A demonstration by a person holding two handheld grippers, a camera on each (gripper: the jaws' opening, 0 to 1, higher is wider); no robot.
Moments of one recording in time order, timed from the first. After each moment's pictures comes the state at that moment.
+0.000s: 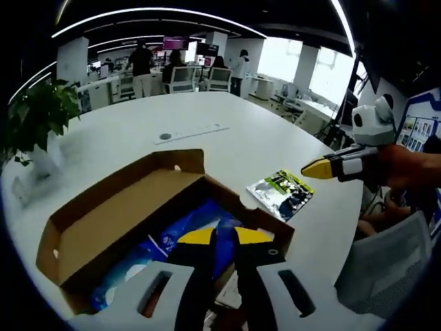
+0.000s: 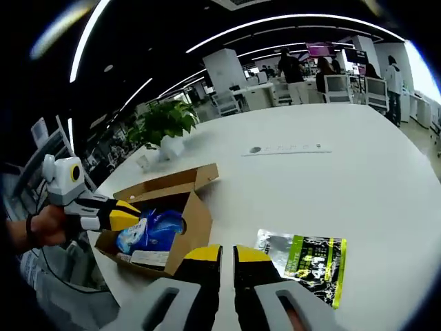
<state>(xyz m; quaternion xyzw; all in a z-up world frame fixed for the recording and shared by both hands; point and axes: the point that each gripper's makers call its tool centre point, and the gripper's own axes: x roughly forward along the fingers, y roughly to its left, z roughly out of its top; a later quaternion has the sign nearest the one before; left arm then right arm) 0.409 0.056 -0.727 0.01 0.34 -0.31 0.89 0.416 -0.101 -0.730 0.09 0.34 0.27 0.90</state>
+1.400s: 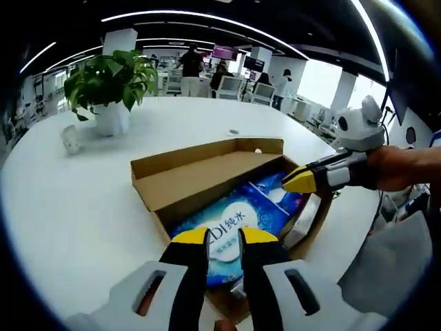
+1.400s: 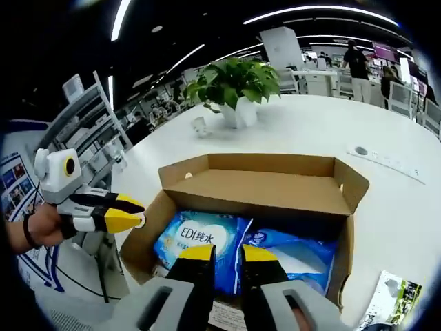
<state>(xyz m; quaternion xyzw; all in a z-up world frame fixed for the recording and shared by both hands) 0.366 0.215 -0.734 -0.05 0.32 -0.20 0.92 0.421 0.098 -0.757 0.01 0.38 0.40 0.83</state>
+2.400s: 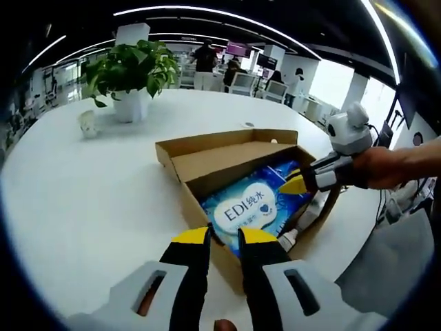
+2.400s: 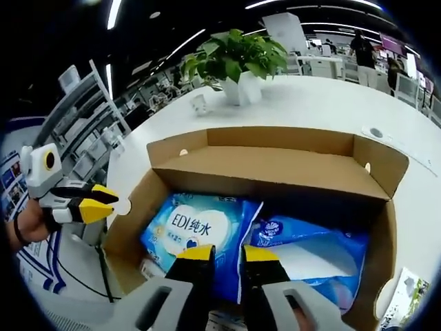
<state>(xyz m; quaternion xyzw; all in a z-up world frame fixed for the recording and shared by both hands) 0.347 0.250 -0.742 -0.06 0.34 -0.17 0.92 0.407 0.119 -0.793 -0.01 0.42 0.41 0.81</state>
